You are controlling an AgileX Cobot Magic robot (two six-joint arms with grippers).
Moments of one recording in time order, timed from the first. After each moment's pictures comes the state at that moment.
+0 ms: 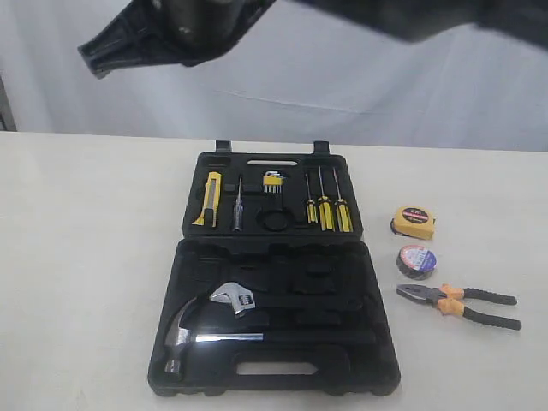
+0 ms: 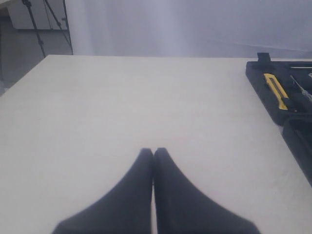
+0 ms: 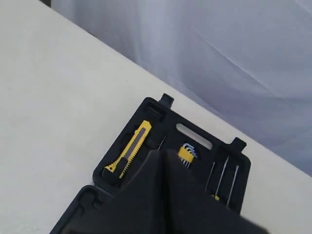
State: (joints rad) left arm 0.06 0.00 0.00 0.00 0.35 0.01; right arm 0.60 1.85 -1.92 -0.74 1.04 0.55
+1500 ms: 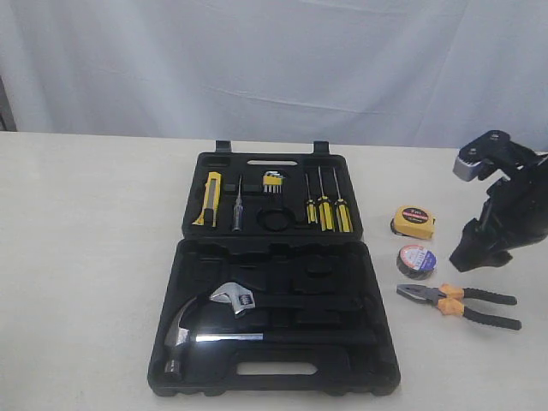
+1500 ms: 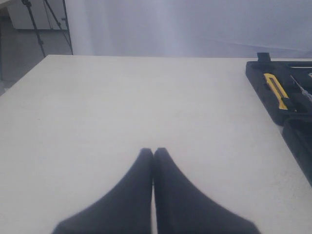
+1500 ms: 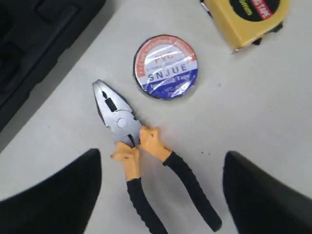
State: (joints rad) left arm 0.06 0.00 0.00 0.00 0.35 0.01; right arm -0.47 1.76 -1.11 0.35 0.79 -1.00
